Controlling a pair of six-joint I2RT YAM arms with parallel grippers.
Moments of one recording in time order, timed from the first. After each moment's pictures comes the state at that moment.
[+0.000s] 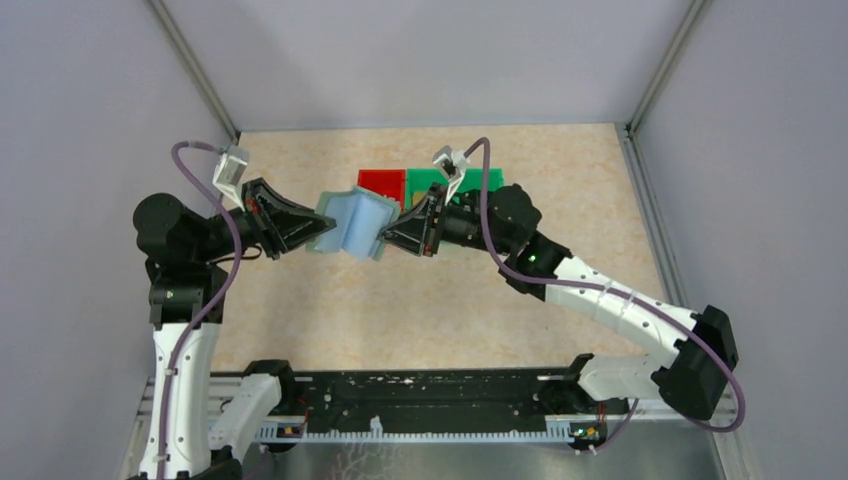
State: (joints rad) left arm 0.00 0.79 1.10 -0.14 1.16 -0.58; right arm 0.87 1.21 1.02 0.34 -0.49 0.61
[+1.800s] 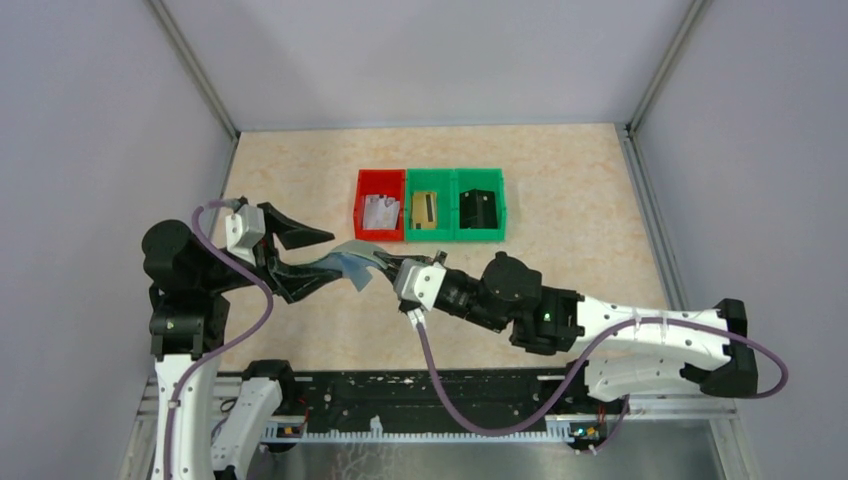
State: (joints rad) left arm 0.00 0.64 1.00 -0.31 1.27 -0.03; right arm 1.39 1.06 1.04 0.17 0.18 -0.57
